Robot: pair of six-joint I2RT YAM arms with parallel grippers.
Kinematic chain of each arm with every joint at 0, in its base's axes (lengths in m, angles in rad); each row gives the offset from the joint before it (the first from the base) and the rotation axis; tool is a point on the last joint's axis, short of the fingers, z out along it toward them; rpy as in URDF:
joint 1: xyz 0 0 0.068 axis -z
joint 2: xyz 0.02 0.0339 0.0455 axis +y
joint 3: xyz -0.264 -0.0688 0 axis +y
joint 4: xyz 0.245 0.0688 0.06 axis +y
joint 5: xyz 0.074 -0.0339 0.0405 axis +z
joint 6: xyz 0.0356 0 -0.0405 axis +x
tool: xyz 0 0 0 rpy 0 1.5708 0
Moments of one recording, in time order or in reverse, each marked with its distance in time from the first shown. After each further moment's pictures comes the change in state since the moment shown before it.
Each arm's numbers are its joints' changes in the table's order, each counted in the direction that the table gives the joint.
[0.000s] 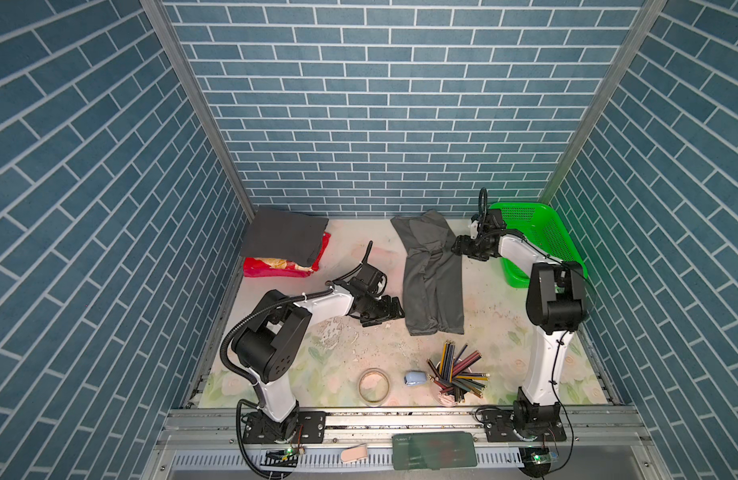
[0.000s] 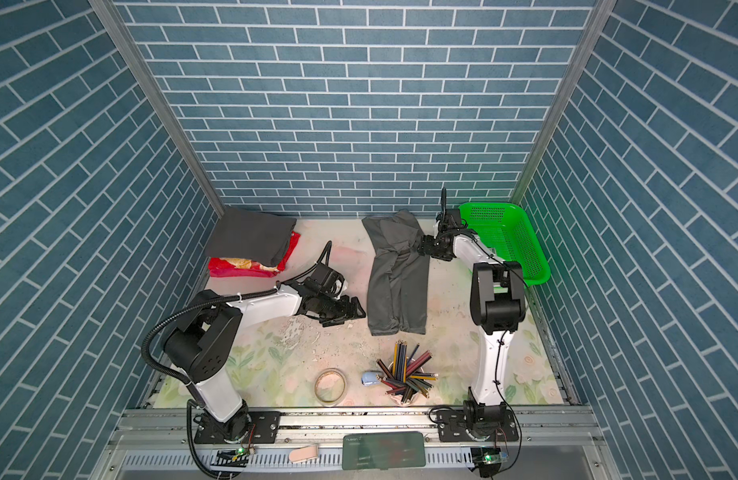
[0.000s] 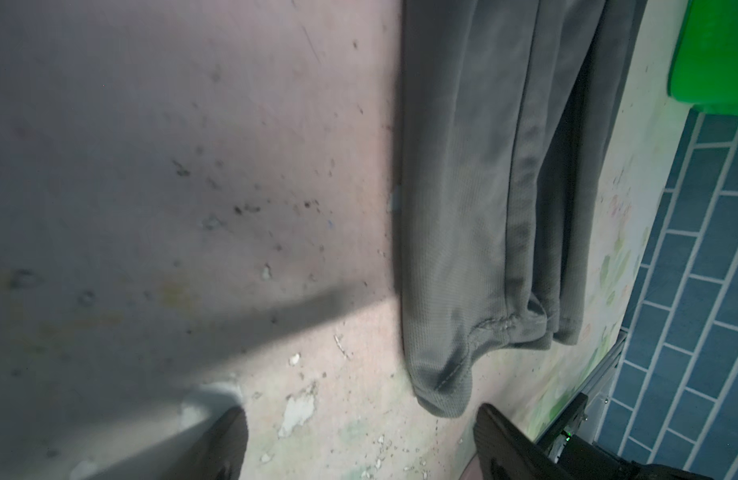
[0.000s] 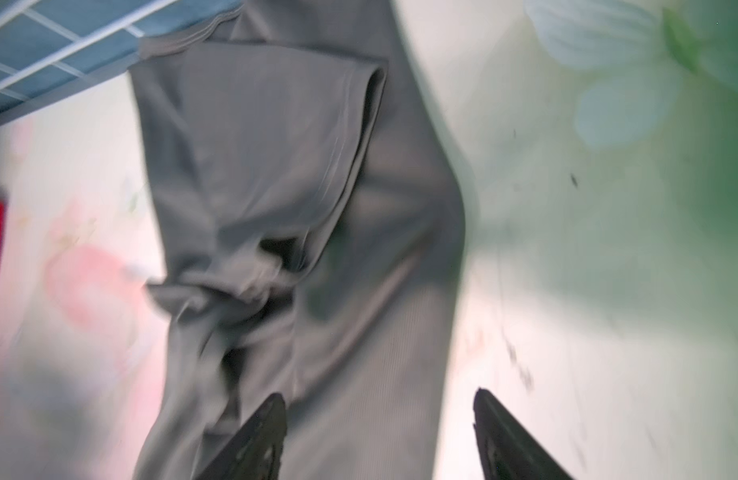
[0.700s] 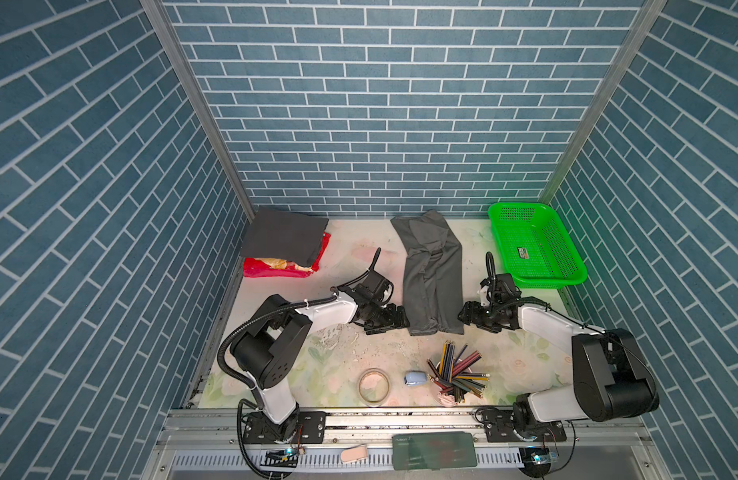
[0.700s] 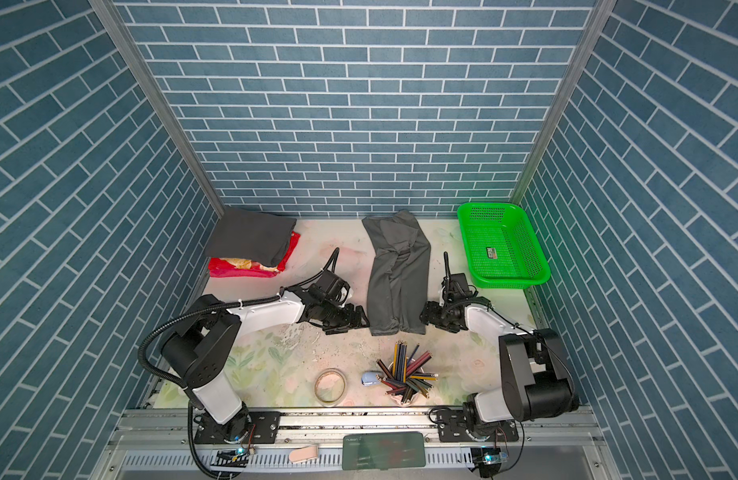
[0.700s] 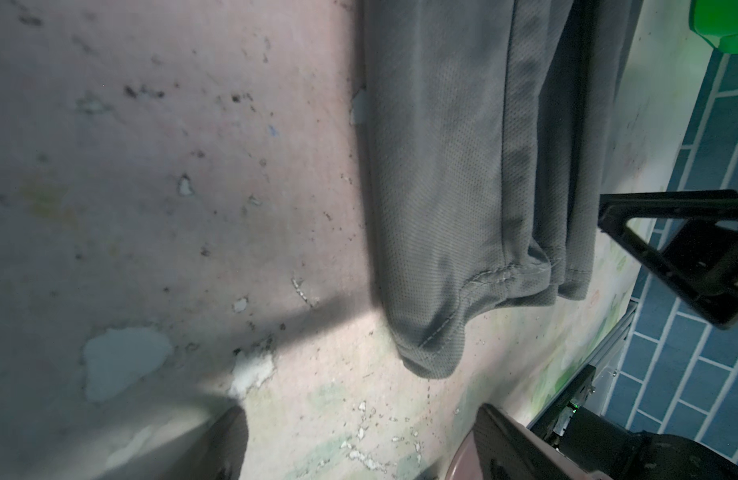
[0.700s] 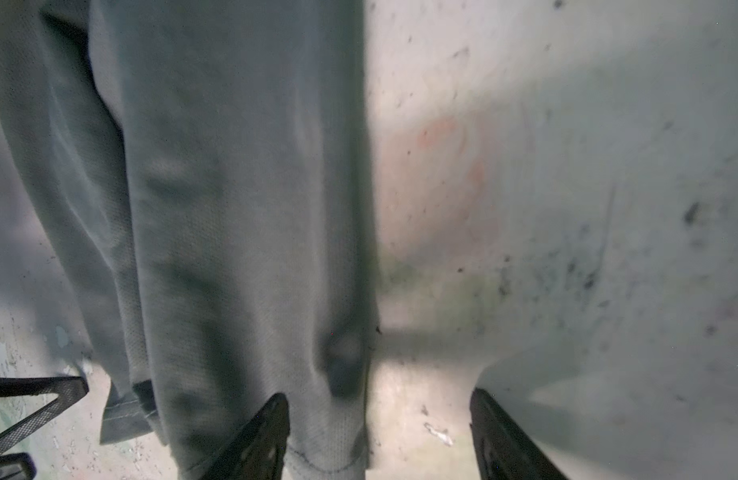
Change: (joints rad) left arm 0.060 -0.023 0.031 -0.006 -0.005 -0.026; right arm -0.092 -0.598 0.889 -0.127 0.023 0.172
